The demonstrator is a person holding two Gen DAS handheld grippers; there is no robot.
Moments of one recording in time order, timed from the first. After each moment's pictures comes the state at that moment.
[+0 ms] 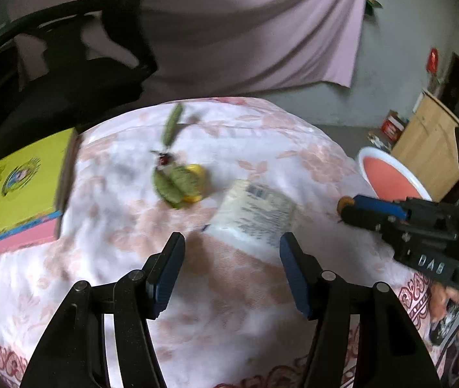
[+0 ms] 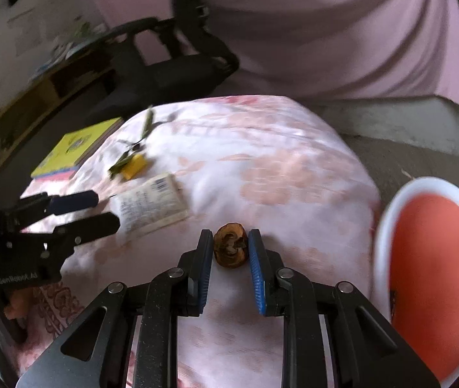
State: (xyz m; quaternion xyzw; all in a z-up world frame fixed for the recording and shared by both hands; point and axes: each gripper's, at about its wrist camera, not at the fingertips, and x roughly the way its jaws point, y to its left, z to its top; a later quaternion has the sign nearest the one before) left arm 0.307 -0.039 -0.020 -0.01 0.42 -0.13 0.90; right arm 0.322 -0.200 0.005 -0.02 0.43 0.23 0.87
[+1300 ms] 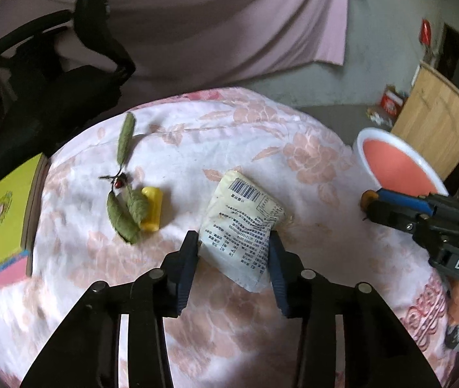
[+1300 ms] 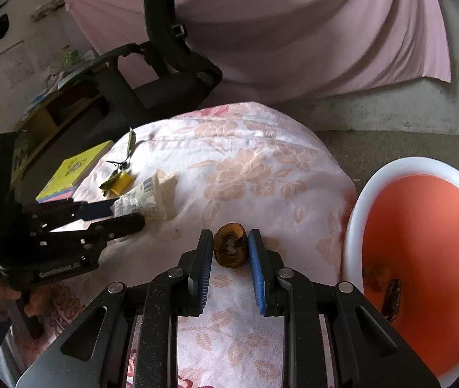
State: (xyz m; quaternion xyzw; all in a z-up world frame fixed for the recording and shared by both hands) left arm 0.336 -0.073 -0.031 0.02 0.43 -0.14 0.89; right arm 0.319 -0.240 0.007 0.03 0.42 0.23 0.88
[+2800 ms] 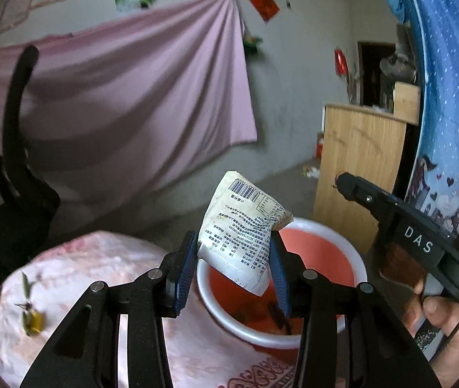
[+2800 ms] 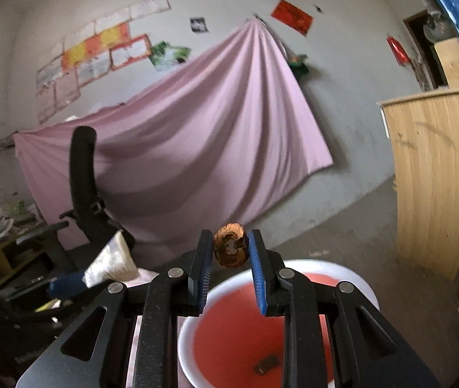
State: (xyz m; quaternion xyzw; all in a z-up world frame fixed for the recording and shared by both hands) left arm 0.271 -0.269 0.051 0.08 0.23 -0.26 0.93; right arm 0.237 -0.411 0.074 0.15 0.12 0.02 0.98
